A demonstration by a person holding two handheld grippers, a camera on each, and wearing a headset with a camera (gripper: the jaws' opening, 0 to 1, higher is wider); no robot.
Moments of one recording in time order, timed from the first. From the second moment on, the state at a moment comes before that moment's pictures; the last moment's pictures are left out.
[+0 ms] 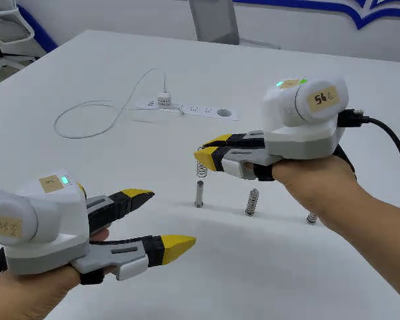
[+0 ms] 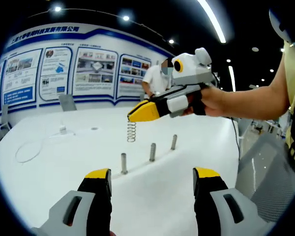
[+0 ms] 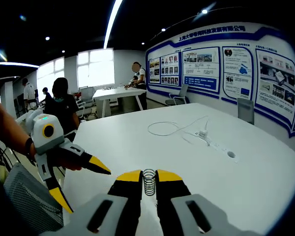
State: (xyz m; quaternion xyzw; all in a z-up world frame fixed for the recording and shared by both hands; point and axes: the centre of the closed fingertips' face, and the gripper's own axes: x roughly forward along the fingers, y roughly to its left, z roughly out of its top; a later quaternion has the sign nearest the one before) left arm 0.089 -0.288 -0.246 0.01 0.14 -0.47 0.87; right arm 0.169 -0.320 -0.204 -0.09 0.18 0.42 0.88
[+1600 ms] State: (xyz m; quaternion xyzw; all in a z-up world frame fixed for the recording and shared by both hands) left arm 0.084 -0.290 -0.262 0.03 0.16 -0.48 0.86; right arm 0.192 -0.325 -0.302 -0.10 0.27 0.40 0.87
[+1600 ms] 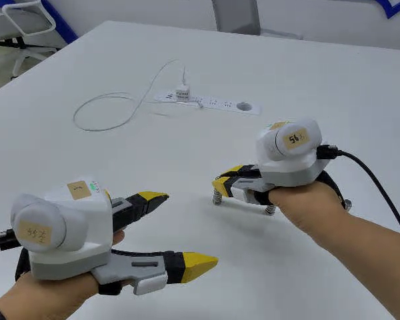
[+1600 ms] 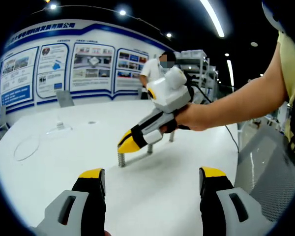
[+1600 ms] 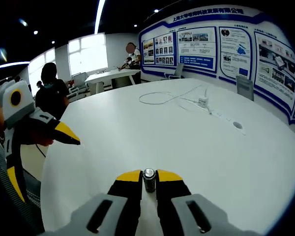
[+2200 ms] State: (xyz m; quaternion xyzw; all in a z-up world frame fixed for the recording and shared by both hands) left arm 0.085 -0.296 -0.259 0.03 0.16 -0.48 0.86; right arm 0.184 -0.332 -0.280 -0.12 0.24 0.40 0.88
